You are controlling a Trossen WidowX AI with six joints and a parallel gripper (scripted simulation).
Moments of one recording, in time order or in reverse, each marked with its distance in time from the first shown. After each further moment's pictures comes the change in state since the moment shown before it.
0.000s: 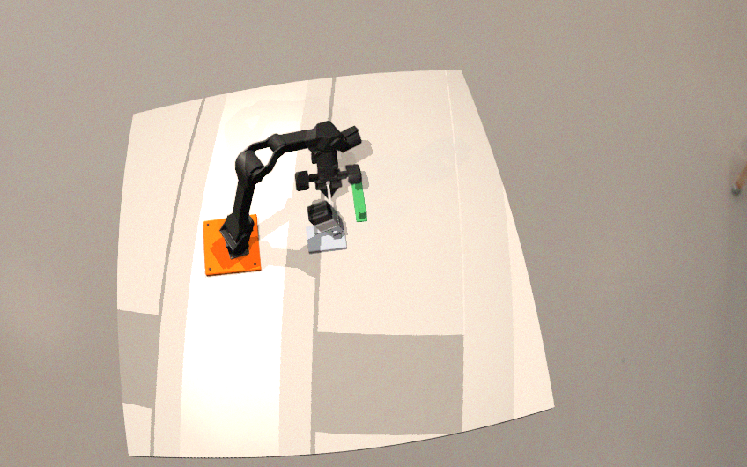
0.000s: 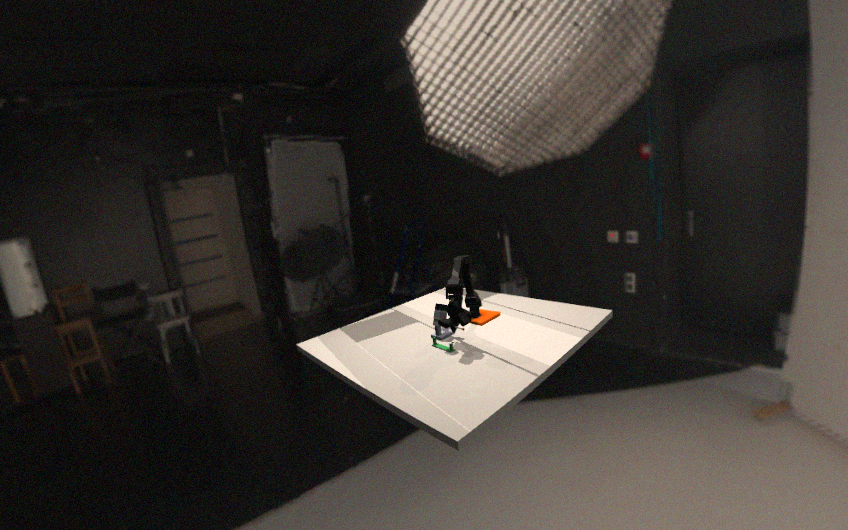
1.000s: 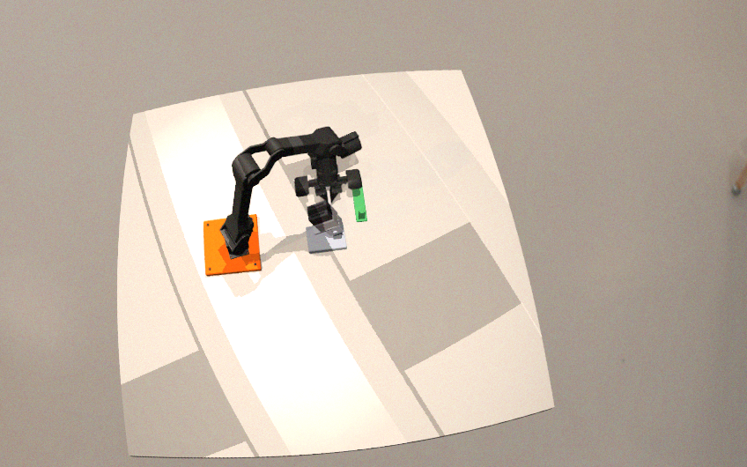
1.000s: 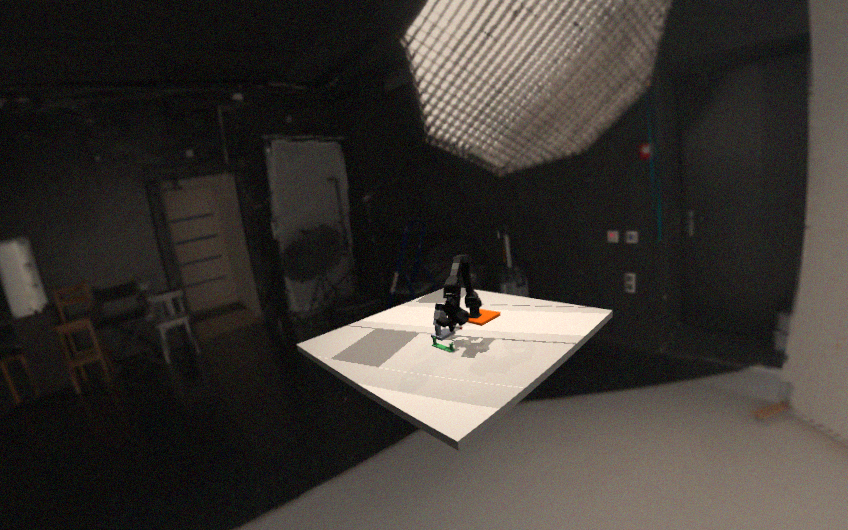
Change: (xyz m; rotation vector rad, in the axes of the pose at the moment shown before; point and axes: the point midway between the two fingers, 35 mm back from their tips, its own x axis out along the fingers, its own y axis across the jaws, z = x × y) arm 0.005 0.002 -0.016 0.005 -0.004 -0.012
